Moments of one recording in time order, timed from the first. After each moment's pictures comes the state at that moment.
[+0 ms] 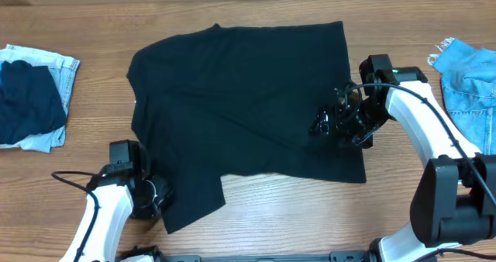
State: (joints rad) left arm 0.15 1.25 0.49 -0.73 0.17 -0.69; right arm 0.06 1.76 1.27 -1.16 -0.49 0.15
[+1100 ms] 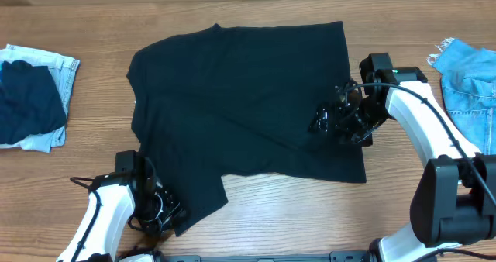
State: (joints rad) left arm 0.15 1.27 0.46 -0.93 0.38 -0.51; right arm 0.06 1.76 1.27 -1.13 -0.49 0.17
